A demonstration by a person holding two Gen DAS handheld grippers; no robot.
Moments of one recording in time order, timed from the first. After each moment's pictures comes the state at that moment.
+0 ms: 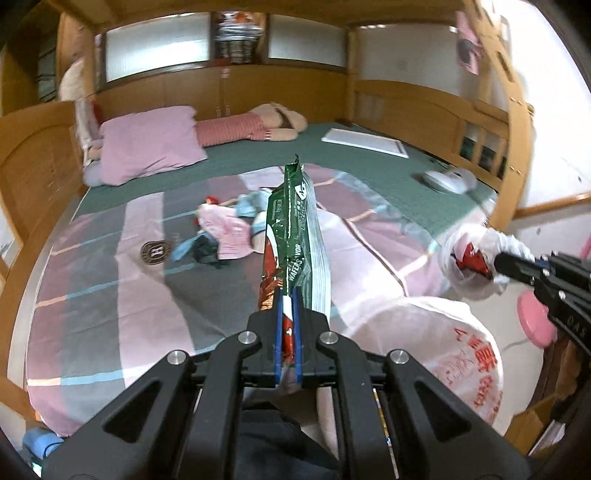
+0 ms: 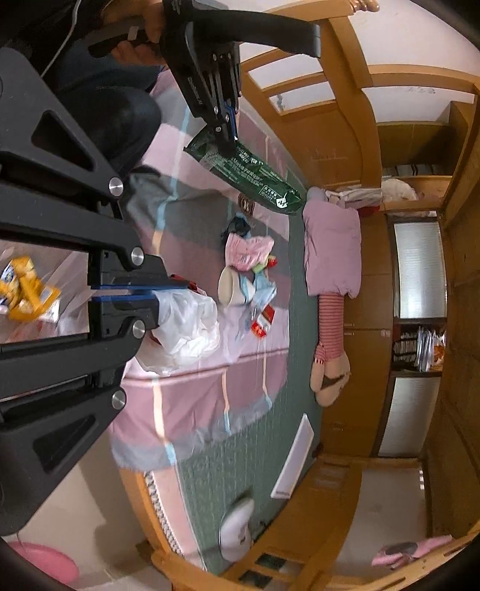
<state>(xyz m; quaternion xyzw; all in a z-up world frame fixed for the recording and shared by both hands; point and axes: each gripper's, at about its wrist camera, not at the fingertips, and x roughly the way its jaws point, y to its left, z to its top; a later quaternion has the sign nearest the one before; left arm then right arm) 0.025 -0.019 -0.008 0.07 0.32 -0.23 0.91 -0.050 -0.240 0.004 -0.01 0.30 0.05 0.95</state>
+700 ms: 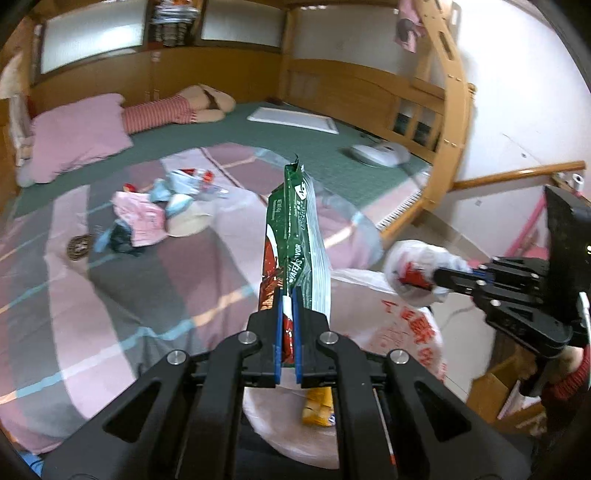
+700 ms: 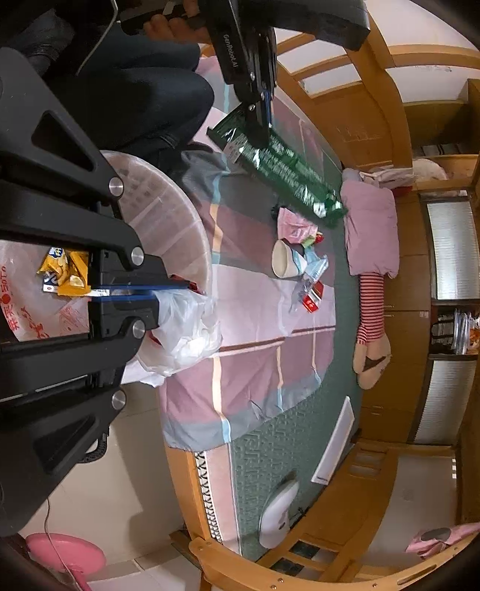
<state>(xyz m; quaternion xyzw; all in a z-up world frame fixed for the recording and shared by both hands) 0.007 -0.058 -0.021 0.07 0.36 -0.37 0.85 -0.075 -0.275 -0.031 0.00 0.37 0.04 0.93</state>
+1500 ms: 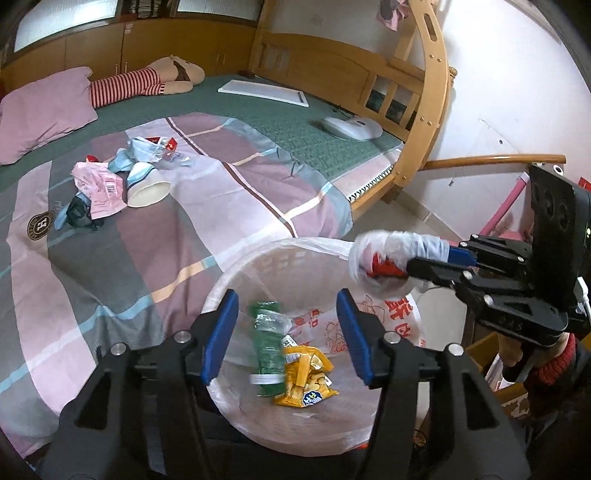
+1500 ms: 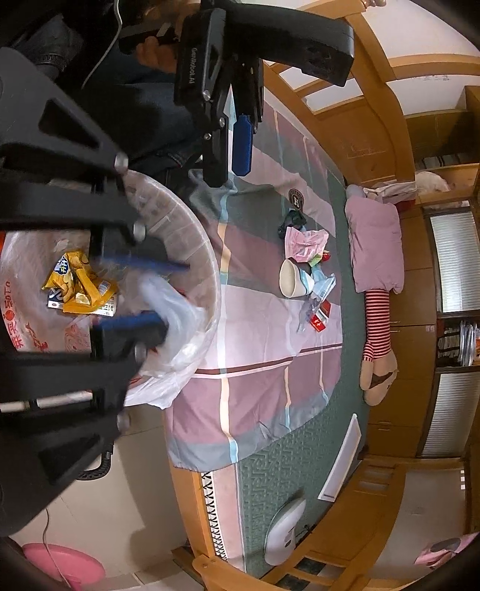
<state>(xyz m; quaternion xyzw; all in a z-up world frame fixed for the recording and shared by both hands) 0.011 -0.069 -0.049 0.06 0.41 -0.41 0.81 -0.078 -0.271 -0.036 0.02 0.37 0.07 0.92</state>
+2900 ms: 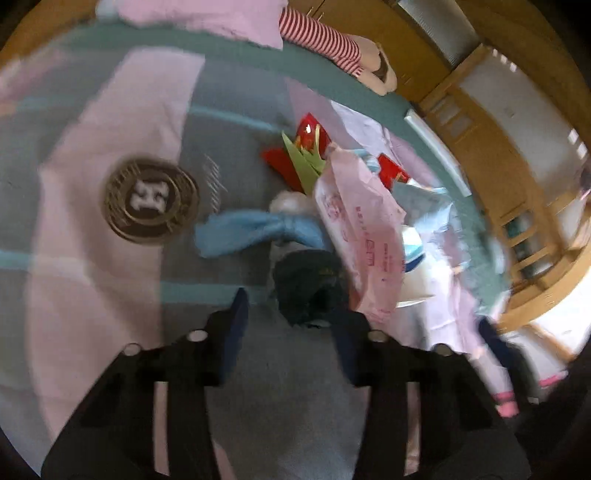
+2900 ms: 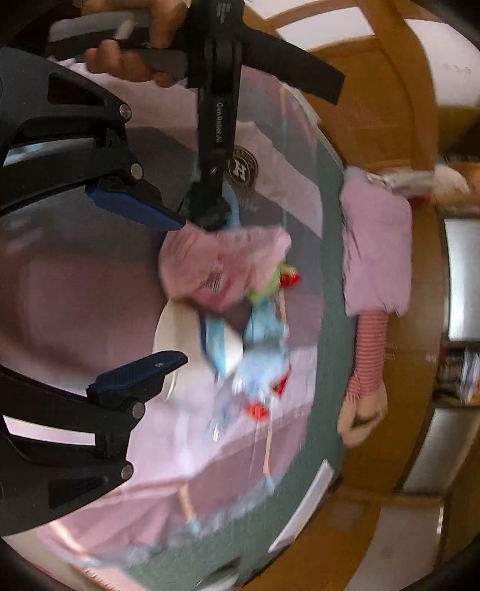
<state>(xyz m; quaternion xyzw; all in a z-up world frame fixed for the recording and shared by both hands) 0.357 0.068 -0.175 -0.18 0.51 -0.21 0.81 0.244 -0.123 -0.127 -0.02 0.36 0.06 0.93</state>
